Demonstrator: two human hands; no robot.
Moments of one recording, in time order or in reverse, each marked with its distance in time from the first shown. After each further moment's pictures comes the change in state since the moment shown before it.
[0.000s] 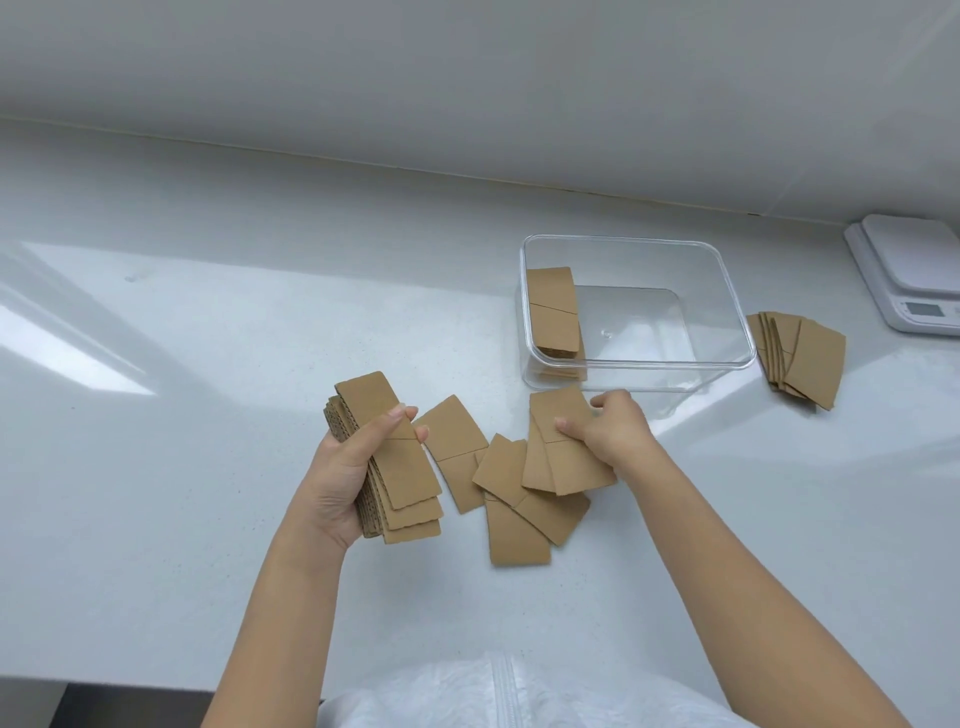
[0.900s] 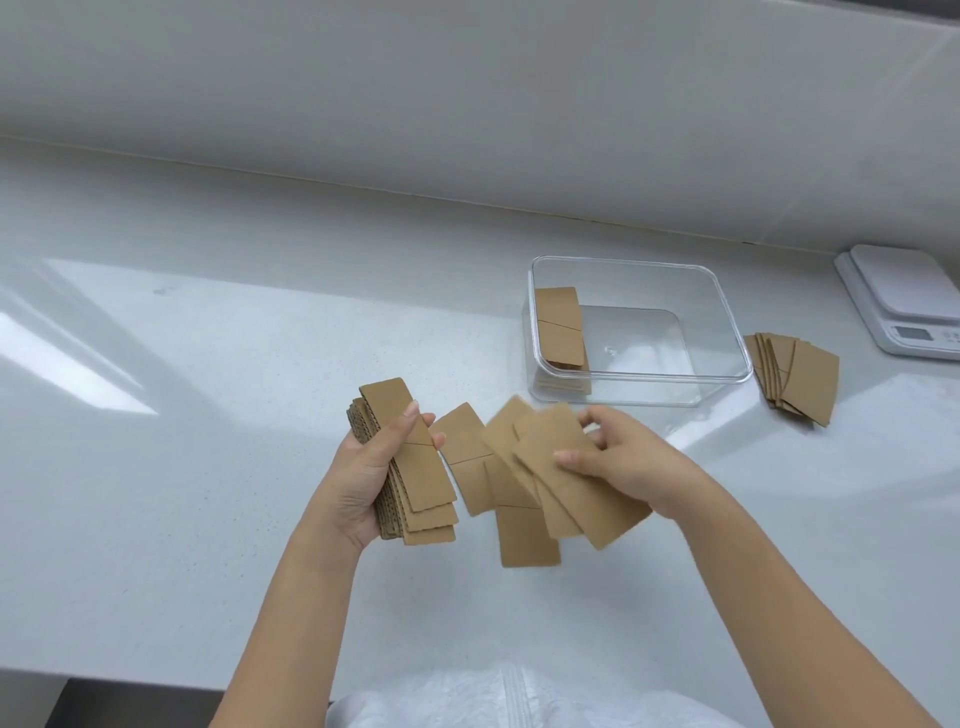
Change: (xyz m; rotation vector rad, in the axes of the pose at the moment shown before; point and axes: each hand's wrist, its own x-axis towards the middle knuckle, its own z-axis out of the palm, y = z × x) left_hand -0.010 0.002 0.000 -0.023 -0.097 0.031; right_hand -0.057 -0.007 -0.024 0.082 -0.345 -0.242
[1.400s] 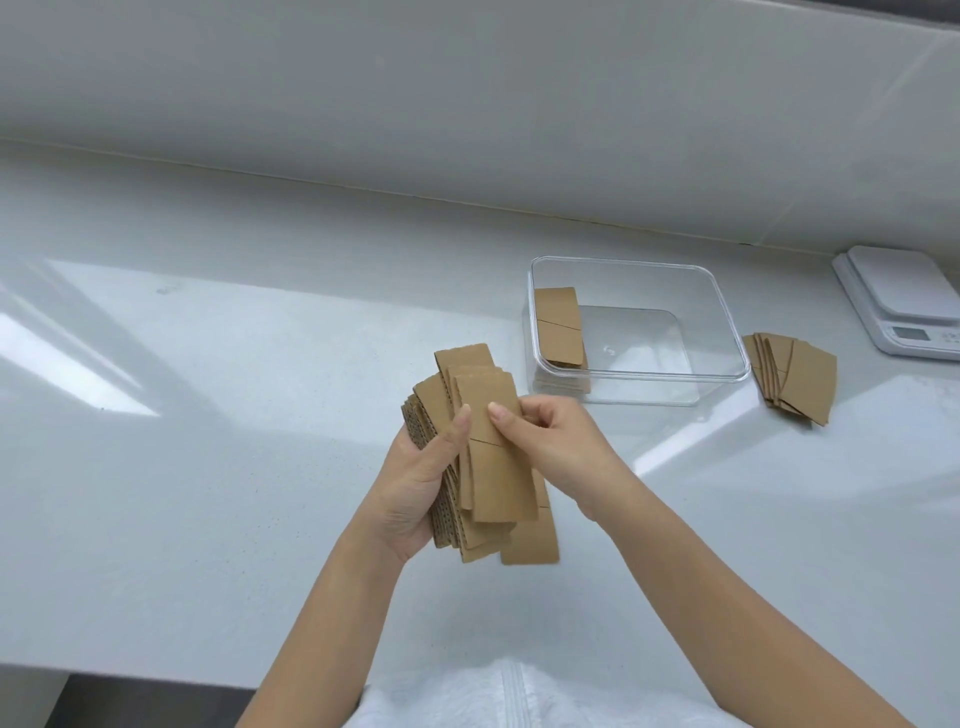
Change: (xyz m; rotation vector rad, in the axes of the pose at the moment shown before) left_hand -0.014 -0.013 0.029 -0.001 -0.258 0.069; right_hand -0.003 -0.032 0.053 0.198 0.054 -0.222
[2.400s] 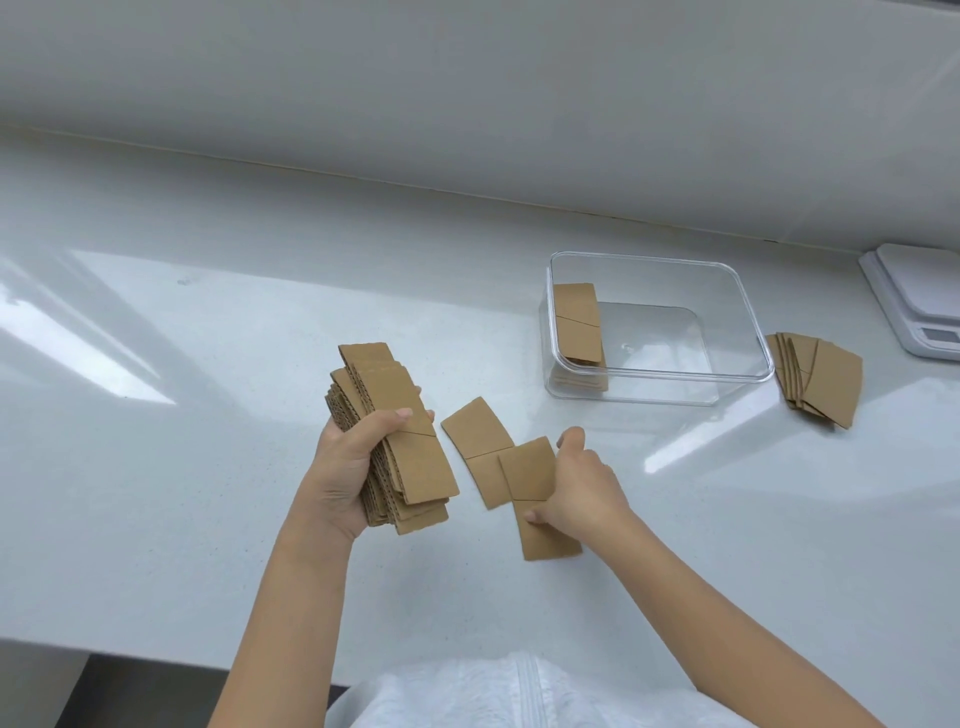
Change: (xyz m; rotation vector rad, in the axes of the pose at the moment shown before) left_hand -0.003 0.025 -0.049 -0.024 0.312 0.020; right_hand 0.010 0.052 0.010 -0.854 0.066 0.350
